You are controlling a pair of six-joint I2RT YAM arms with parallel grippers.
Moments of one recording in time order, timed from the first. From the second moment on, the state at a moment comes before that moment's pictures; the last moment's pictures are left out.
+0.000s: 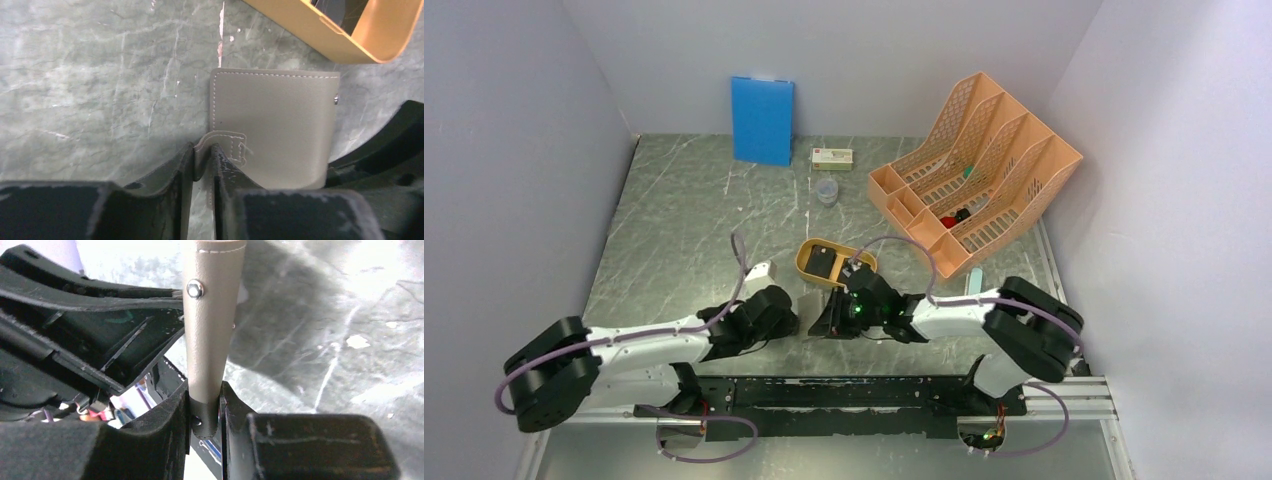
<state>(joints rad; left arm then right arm) -1.00 1.15 0.37 -0.06 -0.37 -1.08 0.98 1.55 0.51 0.39 -0.27 1.15</state>
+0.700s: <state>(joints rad) -1.00 0.74 1.11 -0.66 -0.71 -0.88 1.07 1.22 1.17 -0.26 0.57 0.02</state>
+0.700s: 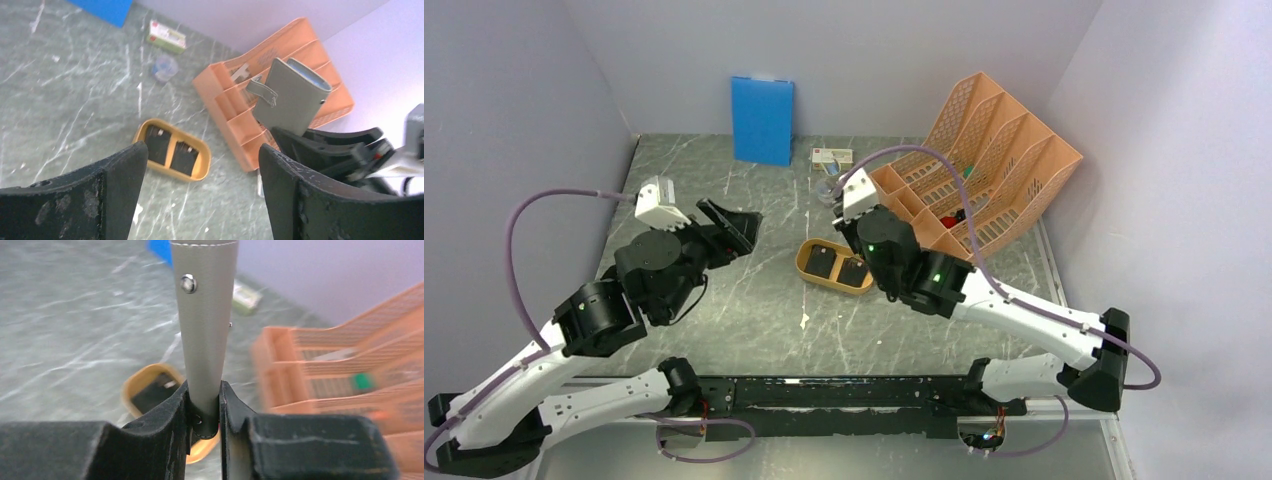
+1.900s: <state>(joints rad) -1.00 0.92 1.11 -0.11 -0.16 -0.79 1.43 1.23 0.54 1.39 0.92 -1.76</state>
